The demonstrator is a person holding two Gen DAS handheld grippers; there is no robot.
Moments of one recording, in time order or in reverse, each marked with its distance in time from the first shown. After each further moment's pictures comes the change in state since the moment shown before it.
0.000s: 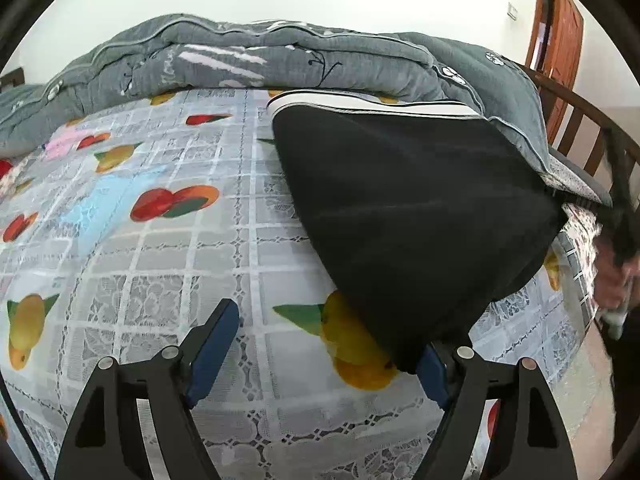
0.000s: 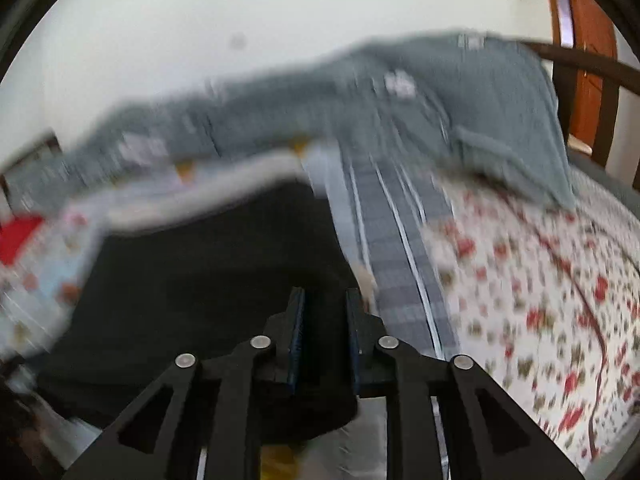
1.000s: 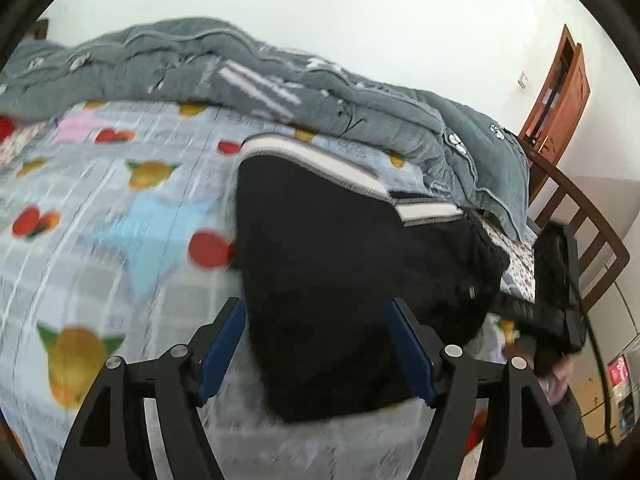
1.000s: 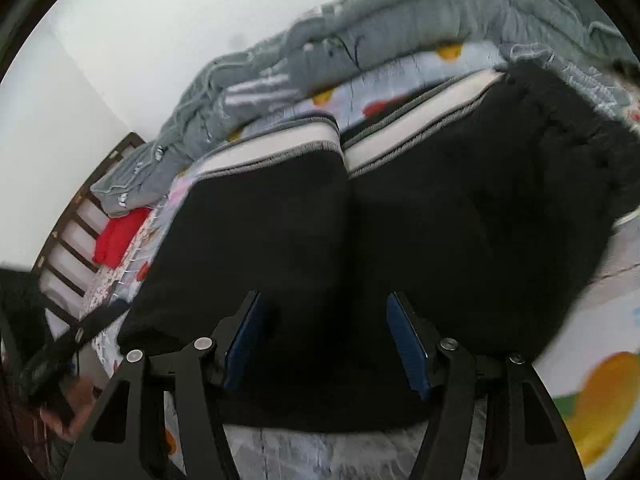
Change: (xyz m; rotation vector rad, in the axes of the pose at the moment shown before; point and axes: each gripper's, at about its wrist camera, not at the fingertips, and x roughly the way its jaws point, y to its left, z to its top) left arm -0.046 0.076 0.033 -0.168 -0.071 -0.145; right arm 0.029 0.145 -0.015 0.157 0.153 0.484
